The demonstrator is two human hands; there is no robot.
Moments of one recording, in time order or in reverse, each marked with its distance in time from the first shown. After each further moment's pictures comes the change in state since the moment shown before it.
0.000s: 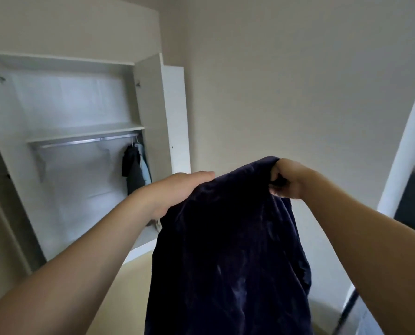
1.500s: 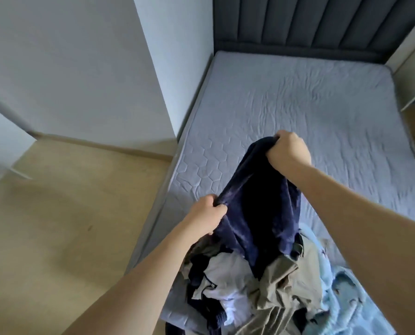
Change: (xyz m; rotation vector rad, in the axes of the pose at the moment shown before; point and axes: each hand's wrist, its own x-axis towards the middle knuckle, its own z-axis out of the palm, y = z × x) left_hand -0.072 -0.105 0.696 0.252 -0.666 -0.134; right_hand -0.205 0.425 -0.516 -0.815 0.744 0.310
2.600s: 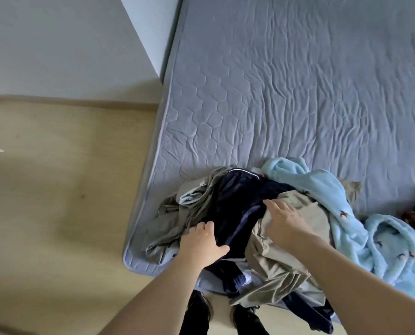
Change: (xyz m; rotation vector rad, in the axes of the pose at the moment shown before) left_hand 0.084 -0.216 0.085 0.888 -0.248 -0.060; right_hand -0.127 0.154 0.206 -0.297 -0.644 0.028
